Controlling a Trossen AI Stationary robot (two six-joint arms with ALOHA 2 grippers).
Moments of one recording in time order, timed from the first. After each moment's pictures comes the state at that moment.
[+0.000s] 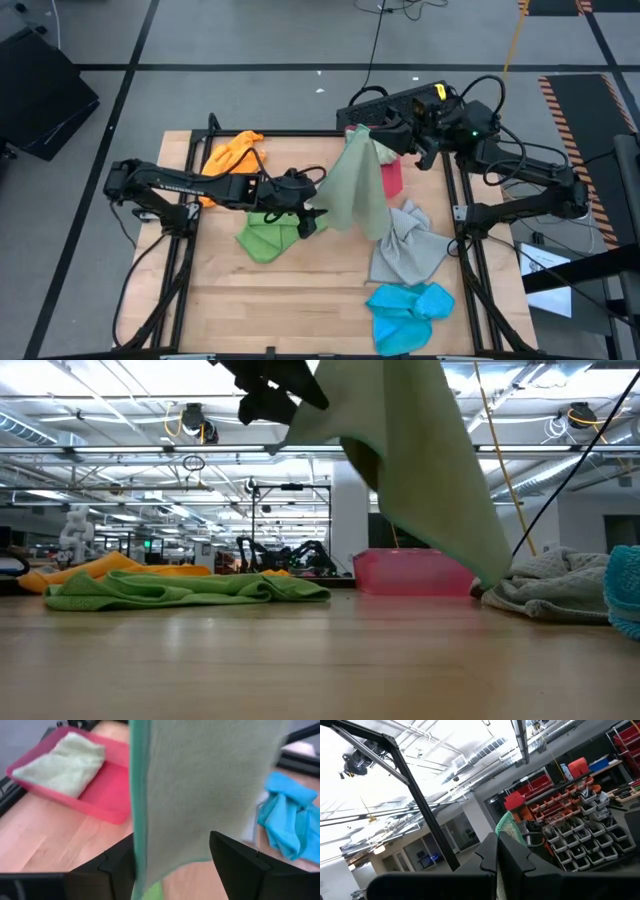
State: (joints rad) left arm -0.06 1.50 1.23 -0.37 -0.23 -0.31; right arm -0.33 1.13 1.14 0.40 -0.47 0.72
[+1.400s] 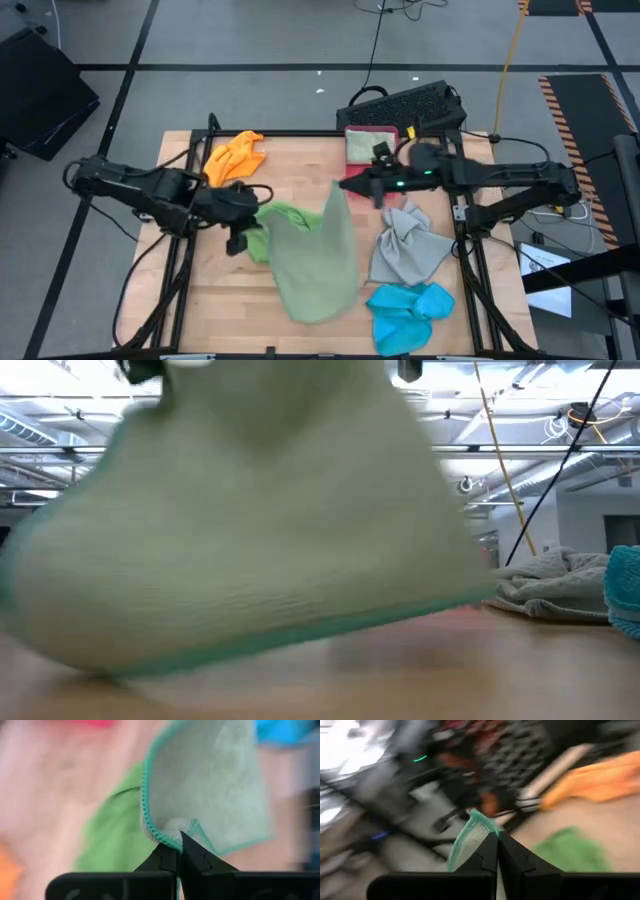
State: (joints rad) left arm -0.22 1.15 1.21 -1.03 -0.14 -0.41; right arm -0.04 1.24 1.12 -0.06 0.00 0.77
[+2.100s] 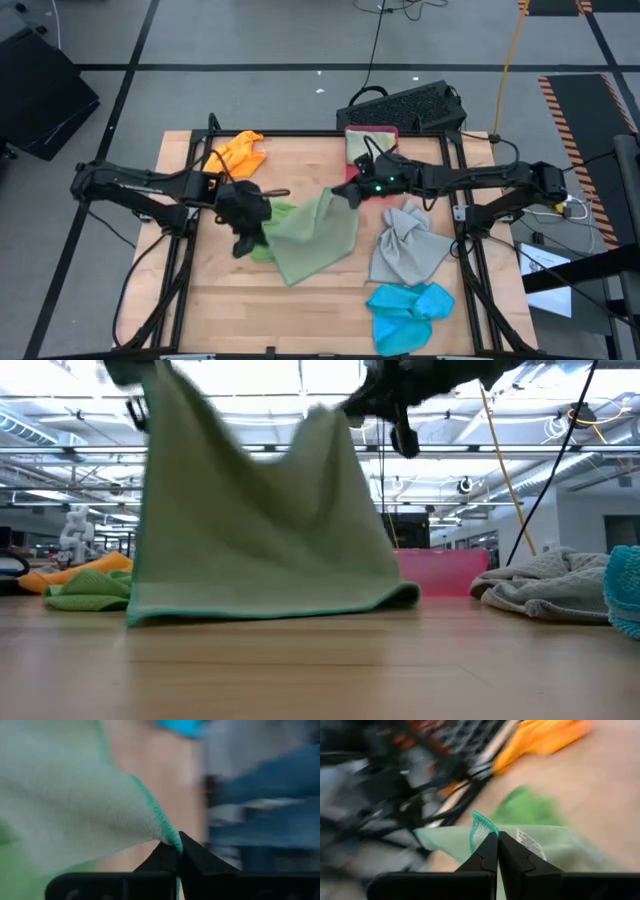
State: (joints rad) left arm -0.10 1.16 0.99 -0.66 0.47 -0.43; right arm -0.11 1.36 0.94 0.05 -0.14 0.87
